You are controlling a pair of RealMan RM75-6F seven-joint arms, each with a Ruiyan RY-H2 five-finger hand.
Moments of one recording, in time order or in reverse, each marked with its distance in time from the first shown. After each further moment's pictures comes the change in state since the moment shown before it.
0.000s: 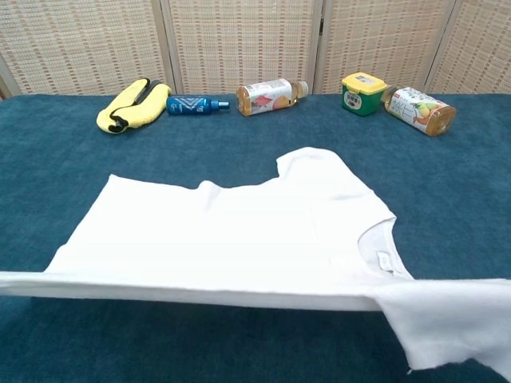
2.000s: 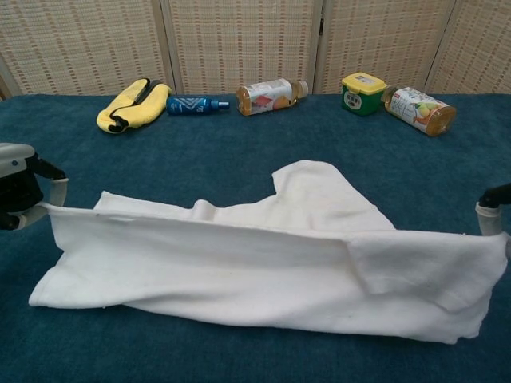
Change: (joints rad) left arm -0.357 -0.143 -0.312 0.078 -0.326 -0.504 0.308; right arm 0.039 -0.130 0.201 -0.028 0.185 -0.210 -0.094
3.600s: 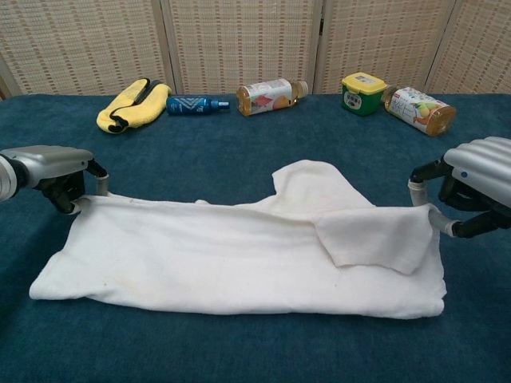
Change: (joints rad) left arm -0.309 -0.198 -0.003 0.324 -0.507 -0.179 0.232; right arm 0.135 -0.199 0.102 0.170 0.165 -0.114 -0.047
